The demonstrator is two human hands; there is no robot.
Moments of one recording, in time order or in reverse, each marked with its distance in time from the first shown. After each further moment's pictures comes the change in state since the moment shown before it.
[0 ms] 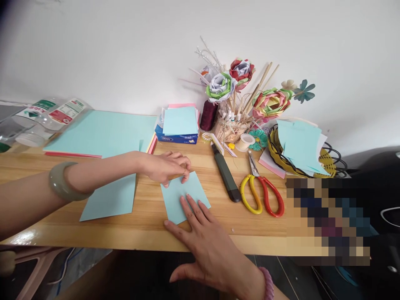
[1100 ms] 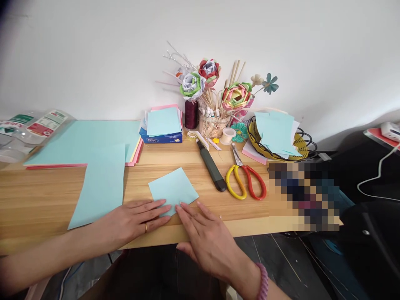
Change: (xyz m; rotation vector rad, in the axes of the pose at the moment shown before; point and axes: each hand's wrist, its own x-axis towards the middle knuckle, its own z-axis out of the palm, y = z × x) left_hand -0.056 0.053 0.127 0.238 0.456 0.193; right_hand -0.029 -0.007 0.011 -0.150 0.215 0.071
